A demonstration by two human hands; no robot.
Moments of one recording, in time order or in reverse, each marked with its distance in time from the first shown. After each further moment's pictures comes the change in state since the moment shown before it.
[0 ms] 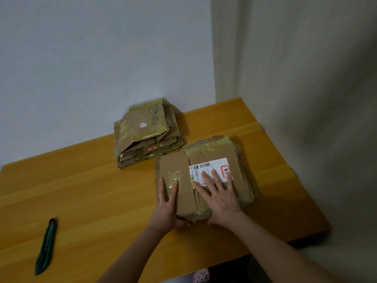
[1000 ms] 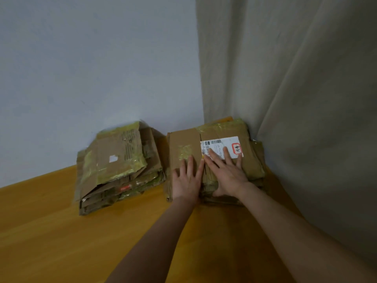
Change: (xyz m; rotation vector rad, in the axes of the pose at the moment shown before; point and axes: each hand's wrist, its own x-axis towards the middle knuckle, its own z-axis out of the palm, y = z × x) left_hand 0.208 0.107 -0.046 0.589 0.129 0.104; right_hand 0.146 0.143 -0.045 0.108 0.050 0.164
